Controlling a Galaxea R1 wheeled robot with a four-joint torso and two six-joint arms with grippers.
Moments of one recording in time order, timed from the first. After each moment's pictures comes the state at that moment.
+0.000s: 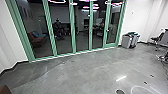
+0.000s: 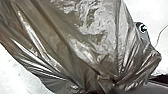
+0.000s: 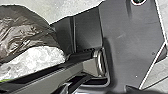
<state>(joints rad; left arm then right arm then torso) 1.43 2.90 -2.57 -0.18 0.04 0.22 -1.52 2.79 -2.29 0.00 -0.03 0.18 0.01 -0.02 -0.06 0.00</state>
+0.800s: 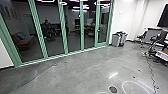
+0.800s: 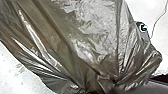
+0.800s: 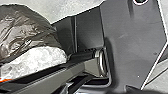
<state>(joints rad) 1.43 2.90 -2.57 -0.18 0.05 0.22 -1.52 2.80 -2.29 0.00 -0.03 0.18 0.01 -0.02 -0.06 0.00</state>
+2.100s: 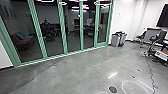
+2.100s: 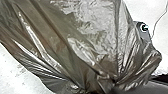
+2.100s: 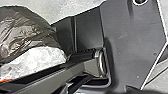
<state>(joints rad) 1.43 2.91 -2.58 -0.18 0.05 0.22 -1.52 2.80 -2.29 0.00 -0.03 0.18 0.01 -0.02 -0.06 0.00</state>
